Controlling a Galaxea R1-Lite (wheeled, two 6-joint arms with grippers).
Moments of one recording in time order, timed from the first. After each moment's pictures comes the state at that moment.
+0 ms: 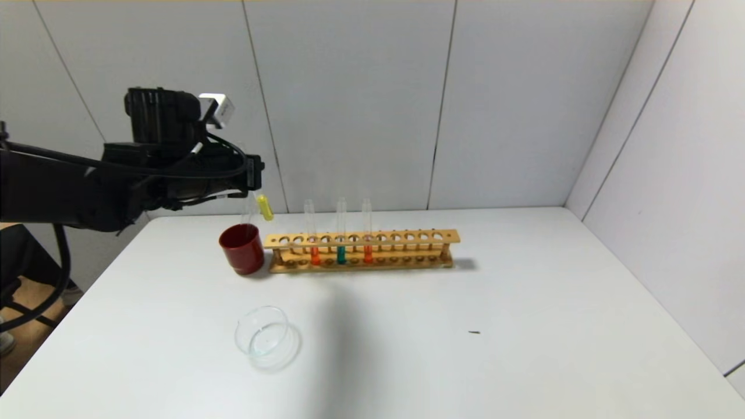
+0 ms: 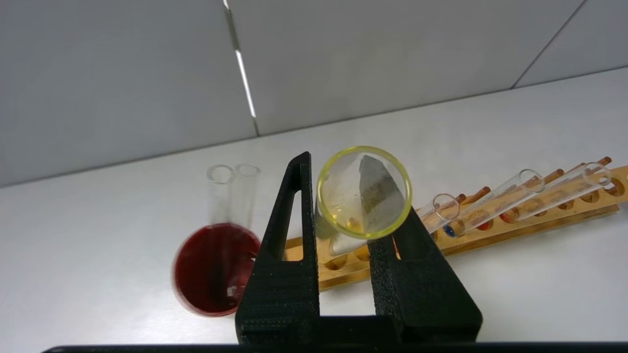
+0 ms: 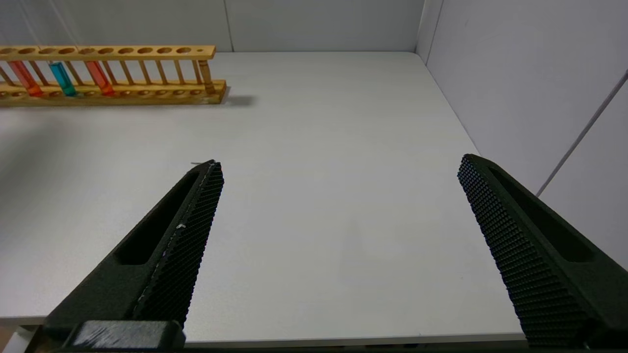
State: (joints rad) left arm -0.22 1.82 -1.24 -0.34 0.00 -0.01; right arm 0.00 0.00 0.00 0.00 0.00 0.00
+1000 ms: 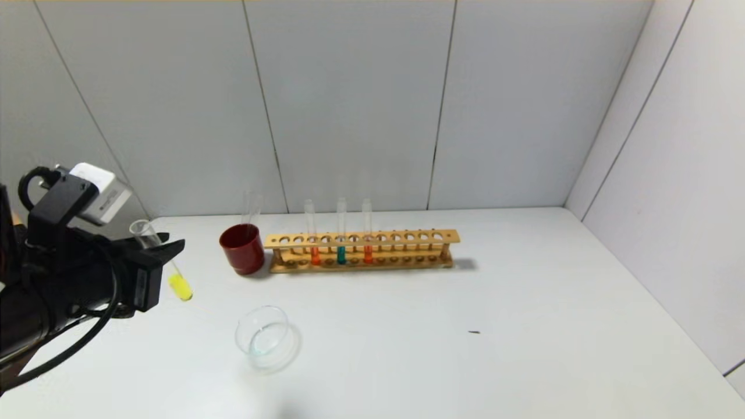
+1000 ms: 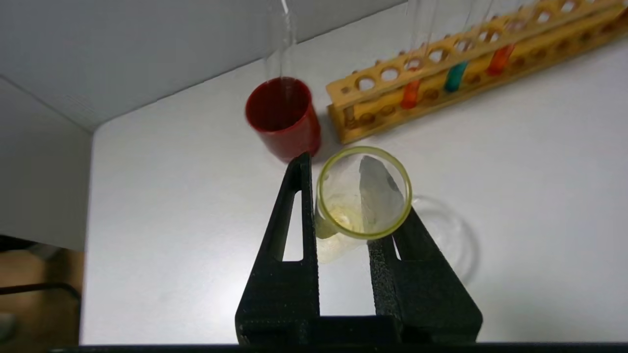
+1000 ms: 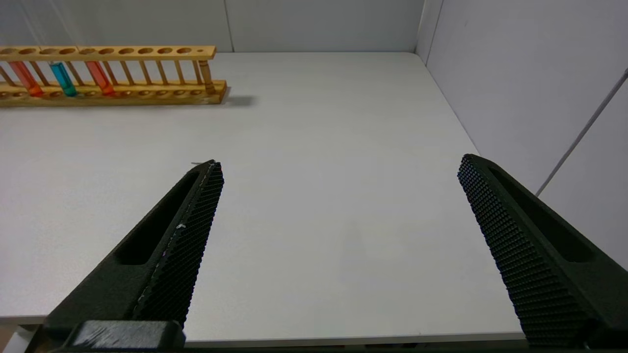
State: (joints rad) left arm -0.19 1.23 -0.53 -0.43 0.02 0.24; right arm 0.00 0.00 0.00 0.00 0.00 0.00
